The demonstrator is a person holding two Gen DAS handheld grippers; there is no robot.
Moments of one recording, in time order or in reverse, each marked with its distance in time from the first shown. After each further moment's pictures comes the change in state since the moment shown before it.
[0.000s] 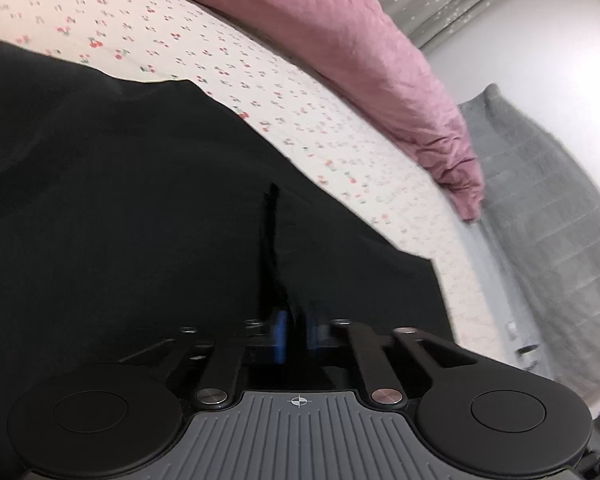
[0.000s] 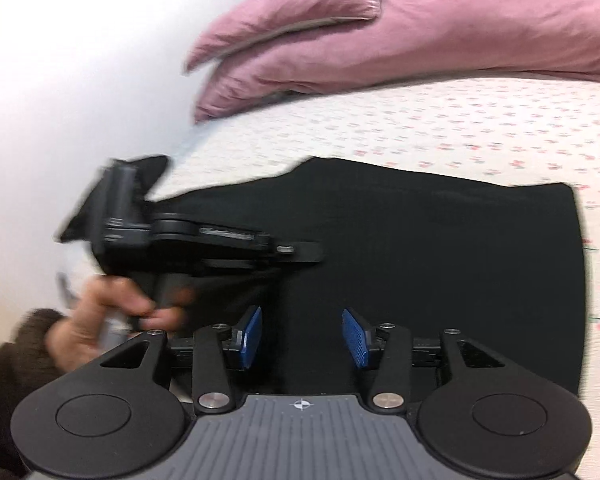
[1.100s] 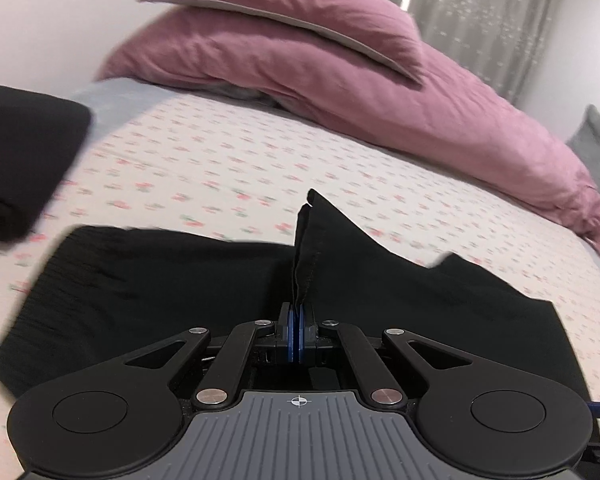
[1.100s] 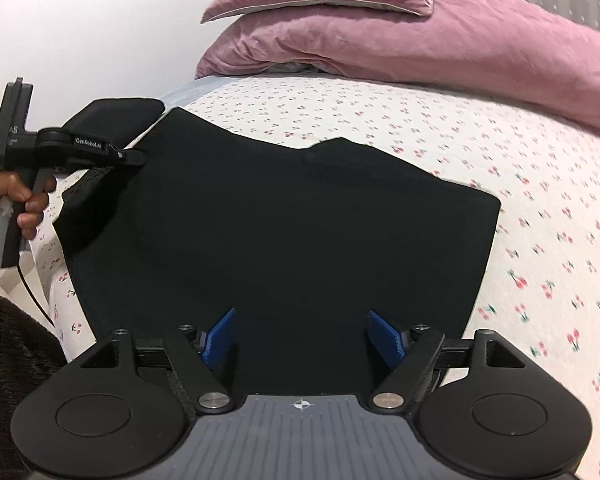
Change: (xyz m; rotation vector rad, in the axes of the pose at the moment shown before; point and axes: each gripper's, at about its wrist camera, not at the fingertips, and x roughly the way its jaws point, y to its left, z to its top) left arm -0.166 0.105 0.058 0.151 -0.274 0.494; right arm 0.070 0.055 0.007 -0.220 0.041 -0.084
